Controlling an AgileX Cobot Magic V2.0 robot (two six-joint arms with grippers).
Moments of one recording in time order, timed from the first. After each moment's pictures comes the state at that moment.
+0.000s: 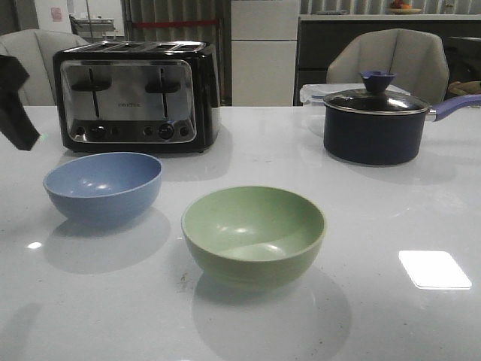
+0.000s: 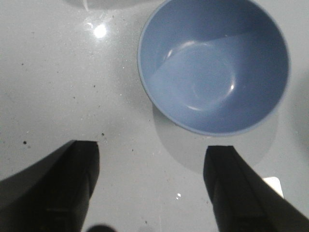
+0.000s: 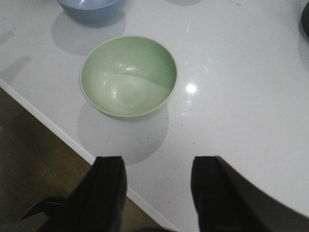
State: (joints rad) left arm -0.19 1.49 -1.00 -0.14 0.62 0.18; right arm 0.44 0.75 -0.62 0.25 0.62 -0.25
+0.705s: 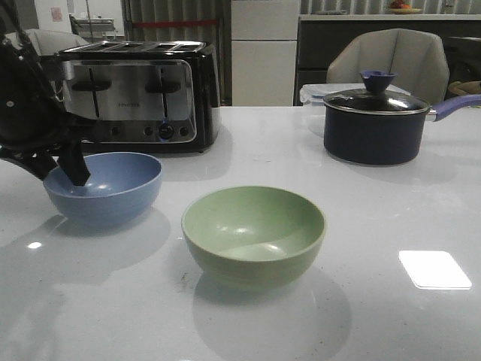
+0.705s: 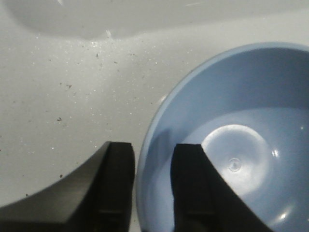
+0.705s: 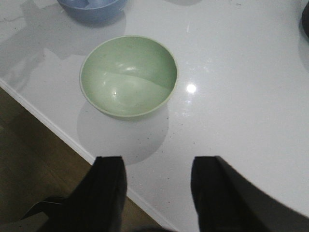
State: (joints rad) left arm -0.19 1.90 -1.26 -0.20 0.55 0.18; right arm 0.44 0.75 -0.62 0.25 0.62 -0.25
